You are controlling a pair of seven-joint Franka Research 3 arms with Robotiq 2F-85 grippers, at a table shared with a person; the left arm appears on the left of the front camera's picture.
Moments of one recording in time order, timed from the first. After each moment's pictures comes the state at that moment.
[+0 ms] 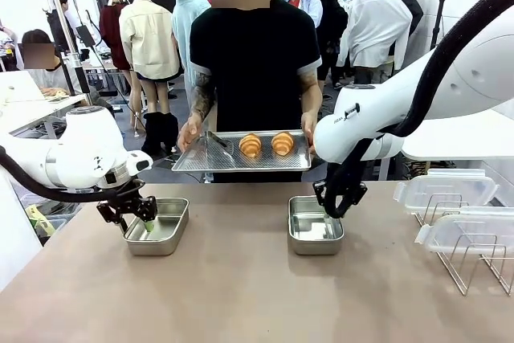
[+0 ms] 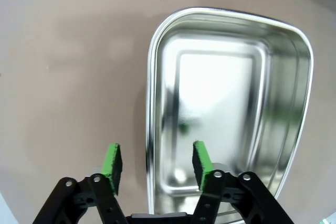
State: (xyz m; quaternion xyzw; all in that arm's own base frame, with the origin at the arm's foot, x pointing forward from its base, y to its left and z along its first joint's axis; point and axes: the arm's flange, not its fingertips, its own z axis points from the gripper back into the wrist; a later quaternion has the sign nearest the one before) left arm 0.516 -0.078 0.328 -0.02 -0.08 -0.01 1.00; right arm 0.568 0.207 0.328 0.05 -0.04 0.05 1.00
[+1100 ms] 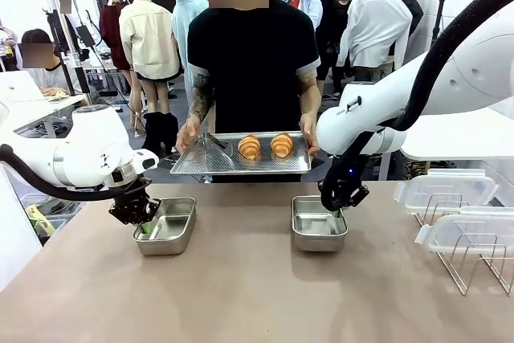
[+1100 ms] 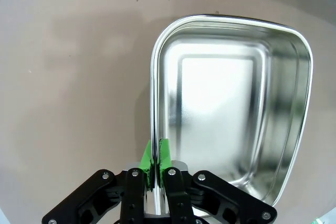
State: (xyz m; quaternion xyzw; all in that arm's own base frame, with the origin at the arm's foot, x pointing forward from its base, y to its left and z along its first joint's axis) left arm 0.518 -0.093 0.328 -0.03 -0.07 -0.01 1.00; right arm 0.576 0.198 0.330 0.06 -0.01 -0.02 1.00
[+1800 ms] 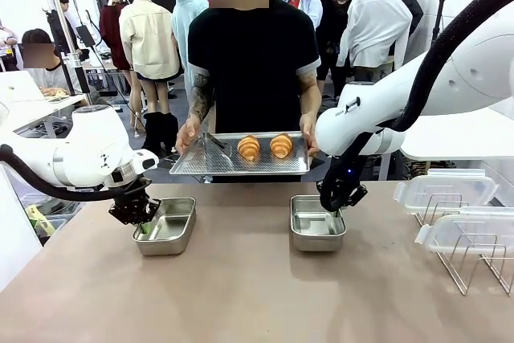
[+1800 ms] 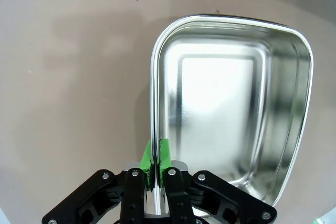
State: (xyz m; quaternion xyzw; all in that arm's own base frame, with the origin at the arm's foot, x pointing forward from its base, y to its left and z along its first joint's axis) left arm 0.518 -0.093 0.328 -0.03 -0.07 -0.01 1.00; right arm 0.576 0.200 0.330 0.06 -0.01 -0.02 1.00
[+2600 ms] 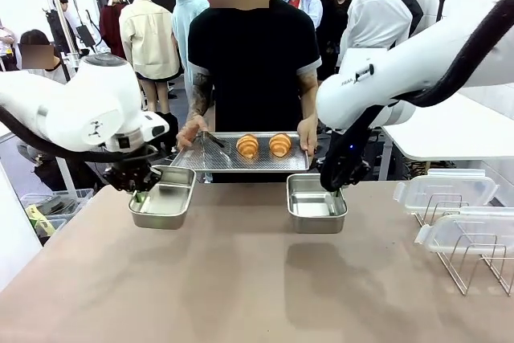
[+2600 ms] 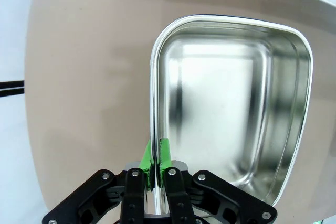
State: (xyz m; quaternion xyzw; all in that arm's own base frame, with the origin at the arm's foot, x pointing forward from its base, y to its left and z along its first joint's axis) left arm 0.468 -0.142 0.441 0.07 -0.13 0.01 0.99; right arm 0.532 0.209 0.419 0.05 -0.04 -0.02 1.00
